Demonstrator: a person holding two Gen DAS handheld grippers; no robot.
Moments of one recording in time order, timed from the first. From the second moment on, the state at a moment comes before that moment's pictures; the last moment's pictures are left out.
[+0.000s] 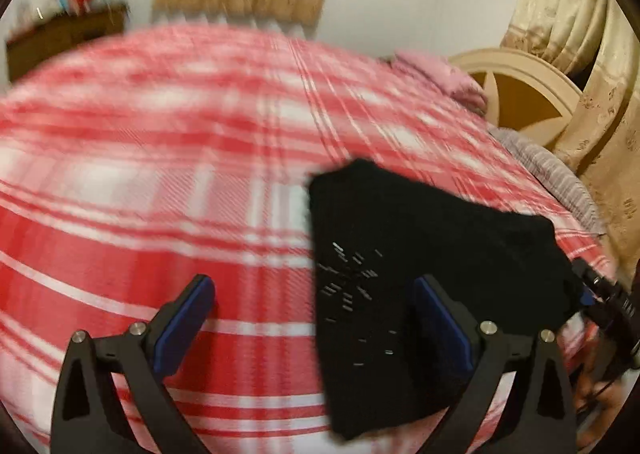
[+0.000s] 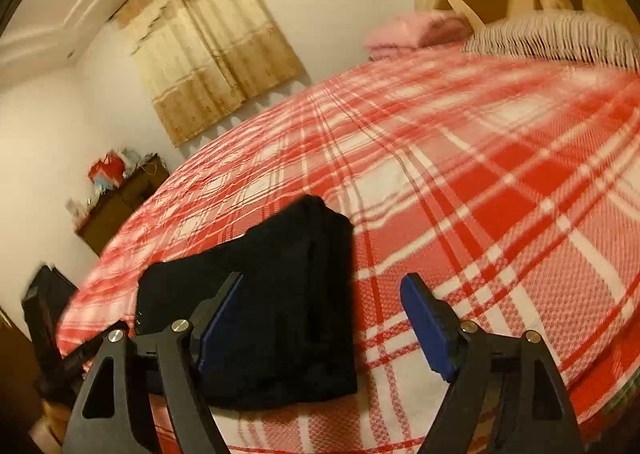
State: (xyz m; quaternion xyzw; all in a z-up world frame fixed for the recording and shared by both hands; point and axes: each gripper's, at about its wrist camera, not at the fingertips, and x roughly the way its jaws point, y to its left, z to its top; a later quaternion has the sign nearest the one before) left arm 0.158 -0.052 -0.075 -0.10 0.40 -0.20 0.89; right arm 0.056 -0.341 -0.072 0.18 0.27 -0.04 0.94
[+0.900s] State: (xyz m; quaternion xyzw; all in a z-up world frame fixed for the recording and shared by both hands) left arm 0.197 0.020 0.025 -0.04 0.26 -0.10 0.96; right arm 0.173 -0.157 0.004 0.01 0.23 0.09 0.97
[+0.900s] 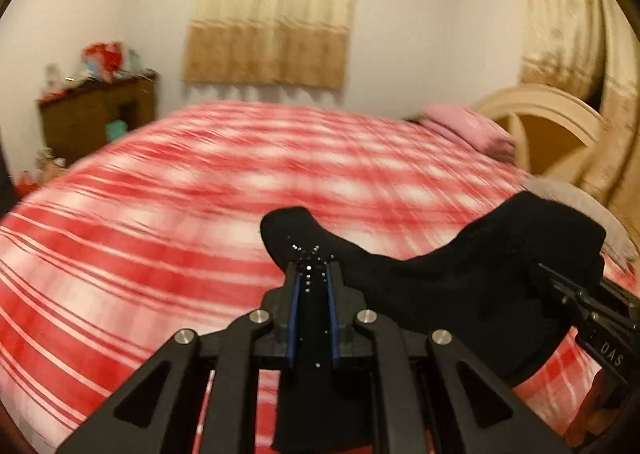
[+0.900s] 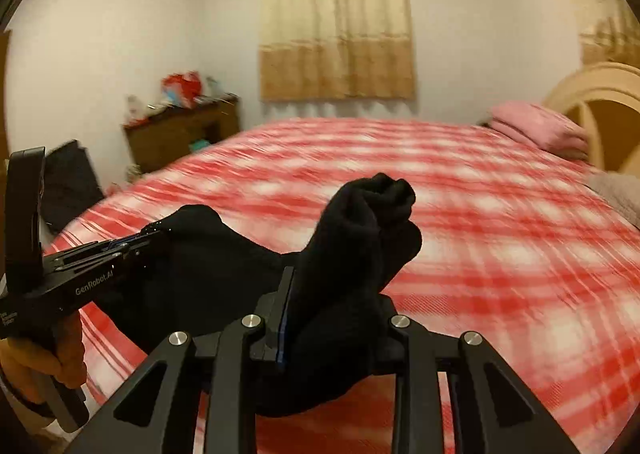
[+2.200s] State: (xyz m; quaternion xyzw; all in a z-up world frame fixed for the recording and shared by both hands) left arm 0.142 0.139 -0.035 -0.03 0.29 0.13 0.95; right arm 0.107 -0.054 -0.050 0.06 0.28 0.11 0.95
